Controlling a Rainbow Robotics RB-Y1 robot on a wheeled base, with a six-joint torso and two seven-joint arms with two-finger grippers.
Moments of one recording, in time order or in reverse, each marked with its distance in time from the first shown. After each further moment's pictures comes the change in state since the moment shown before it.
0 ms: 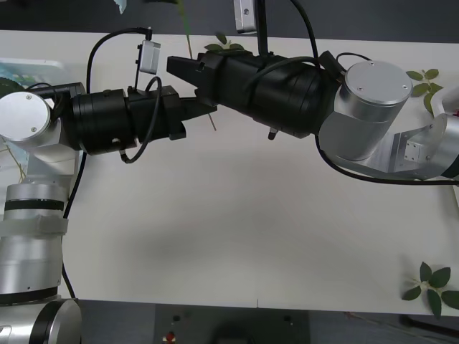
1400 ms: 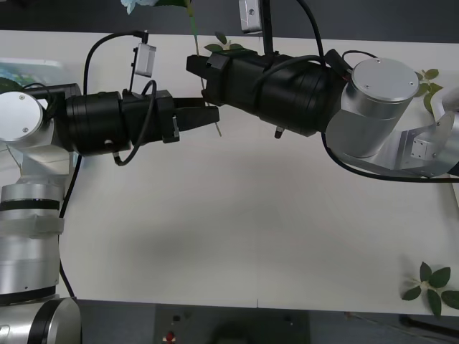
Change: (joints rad) right arm 0.000 -0.023 -0.002 0.009 -0.001 0.035 0.001; left arm 0.000 0.000 0.025 0.000 -0.003 0.056 0.037
